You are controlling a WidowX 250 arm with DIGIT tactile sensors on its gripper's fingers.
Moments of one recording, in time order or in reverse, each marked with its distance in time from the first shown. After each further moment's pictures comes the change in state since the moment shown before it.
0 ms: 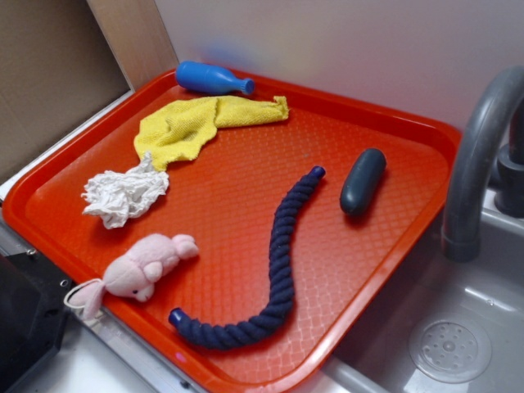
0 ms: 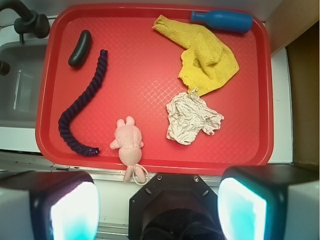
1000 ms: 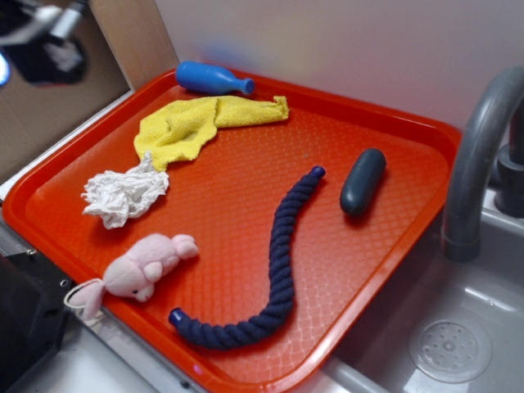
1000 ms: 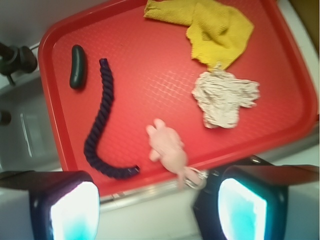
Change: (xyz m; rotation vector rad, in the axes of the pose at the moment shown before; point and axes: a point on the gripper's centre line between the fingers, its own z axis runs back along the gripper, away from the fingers) arm 0.019 -0.059 -0.046 -0.068 0.029 0.368
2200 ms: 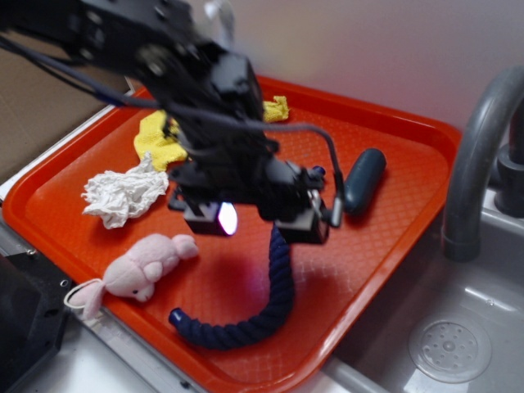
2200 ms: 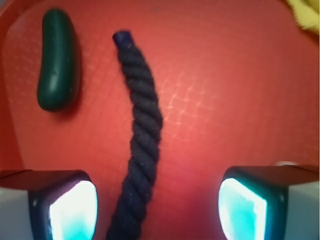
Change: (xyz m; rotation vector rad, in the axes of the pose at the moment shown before) arm 0.024 -0.070 -0.176 0.118 -0.093 0.094
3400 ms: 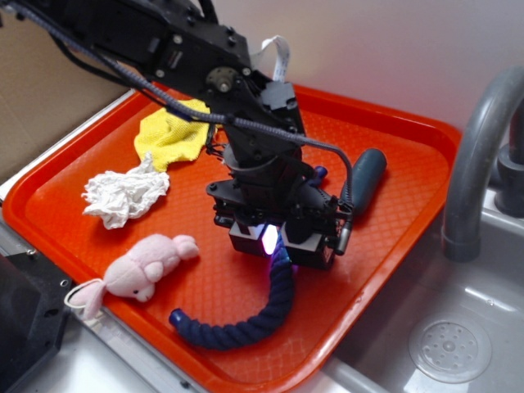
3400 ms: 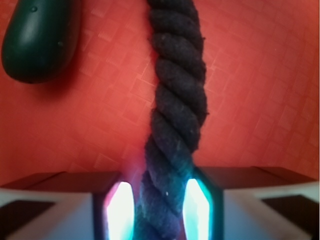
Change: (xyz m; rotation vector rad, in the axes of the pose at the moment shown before) arm 0.000 -0.009 -0.021 -0.006 0.105 -0.107
